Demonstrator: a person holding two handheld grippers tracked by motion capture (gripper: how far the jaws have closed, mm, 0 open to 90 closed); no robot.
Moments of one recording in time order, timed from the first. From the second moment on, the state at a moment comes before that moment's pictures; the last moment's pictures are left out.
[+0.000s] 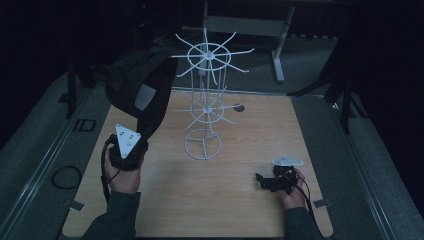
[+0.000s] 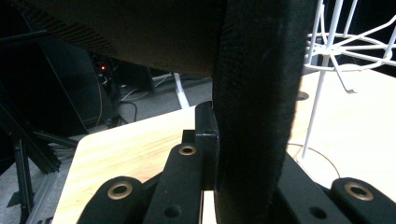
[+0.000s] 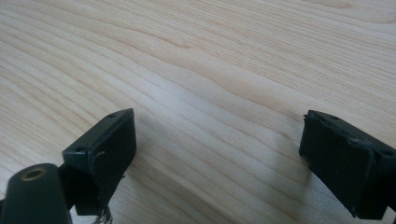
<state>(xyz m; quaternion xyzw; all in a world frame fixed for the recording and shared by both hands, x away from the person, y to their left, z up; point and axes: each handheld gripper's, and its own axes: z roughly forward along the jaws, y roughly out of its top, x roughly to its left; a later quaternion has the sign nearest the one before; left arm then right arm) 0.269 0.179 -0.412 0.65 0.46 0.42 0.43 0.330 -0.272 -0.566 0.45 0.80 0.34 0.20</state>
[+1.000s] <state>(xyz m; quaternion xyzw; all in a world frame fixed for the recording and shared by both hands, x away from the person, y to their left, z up) 0.271 0.162 -0.417 0.66 0.44 0.44 0.42 0.330 -0.272 -0.566 0.45 0.80 0.34 0.20</state>
